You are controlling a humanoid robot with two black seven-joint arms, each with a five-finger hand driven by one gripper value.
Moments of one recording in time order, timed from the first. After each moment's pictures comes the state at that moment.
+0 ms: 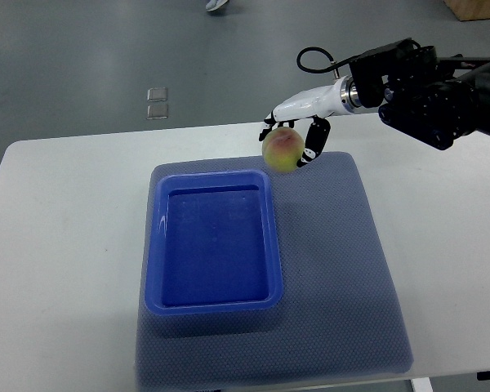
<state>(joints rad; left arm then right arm) -0.05 0.00 -0.04 -0.13 0.01 -0.02 0.12 1.48 -0.16 -0.38 0.61 -1.19 0.28 0.48</state>
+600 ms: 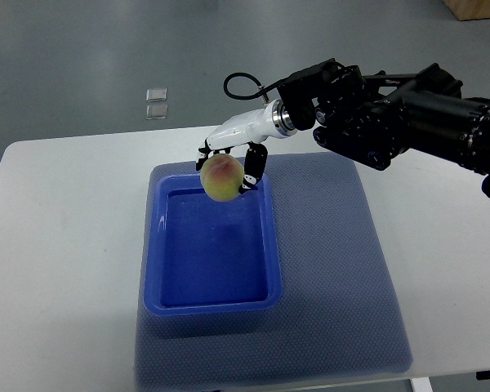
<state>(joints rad) -0.05 0.00 -0.04 -0.13 0.01 -0.02 0.12 1.47 0.00 -0.35 0.60 -1.20 0.27 0.48</state>
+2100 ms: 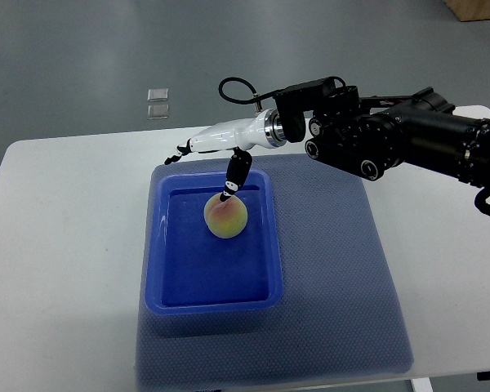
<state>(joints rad) -0.05 0.00 -0.04 -0.13 0.01 -0.02 0.12 1.43 0.00 -0.25 0.64 -1.02 0.22 0.49</state>
